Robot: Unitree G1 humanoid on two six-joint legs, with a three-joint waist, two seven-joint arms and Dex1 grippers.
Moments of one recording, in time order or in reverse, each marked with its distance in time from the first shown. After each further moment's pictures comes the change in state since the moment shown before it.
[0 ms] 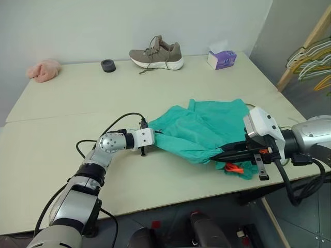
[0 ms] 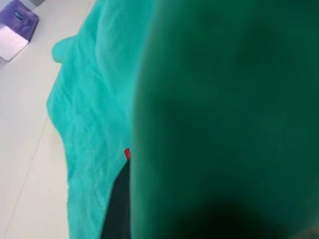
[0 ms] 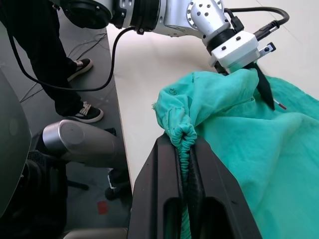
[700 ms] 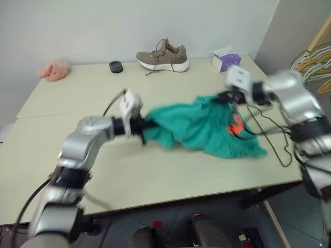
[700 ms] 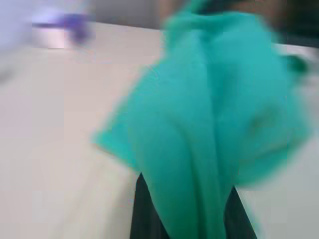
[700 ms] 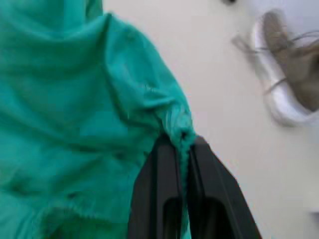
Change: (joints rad) left arm -0.134 0.008 0.160 -0.546 -0.494 1.066 0.149; right arm -0.786 0.473 0.459 1.456 -0.902 -0.990 -0.077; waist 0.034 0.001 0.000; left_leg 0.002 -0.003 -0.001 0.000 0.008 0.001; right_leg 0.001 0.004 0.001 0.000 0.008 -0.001
